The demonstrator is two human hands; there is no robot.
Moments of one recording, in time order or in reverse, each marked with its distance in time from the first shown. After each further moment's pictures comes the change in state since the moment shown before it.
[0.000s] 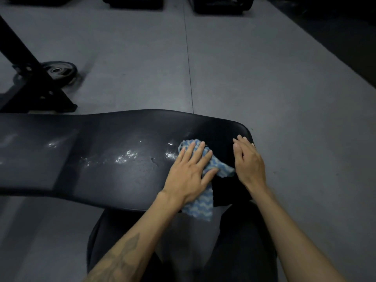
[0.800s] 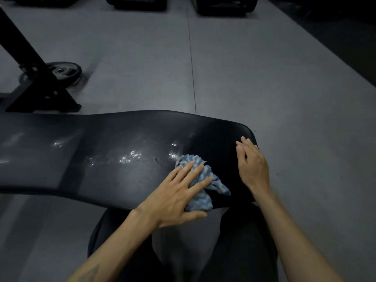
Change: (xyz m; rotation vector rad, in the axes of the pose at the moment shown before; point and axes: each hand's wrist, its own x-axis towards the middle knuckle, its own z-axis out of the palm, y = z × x) left_hand -0.060 -0.029 -0.023 0.096 -0.156 0.303; right_hand -0.002 -0.006 -0.003 0.004 0.015 0.021
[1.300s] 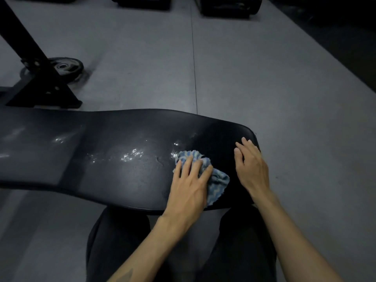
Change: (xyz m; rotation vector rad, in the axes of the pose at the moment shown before) left_hand 0.034 0.038 0.011 -0.028 0.259 -0.389; right_hand -0.003 -0.006 0.002 -0.140 0.005 -0.085
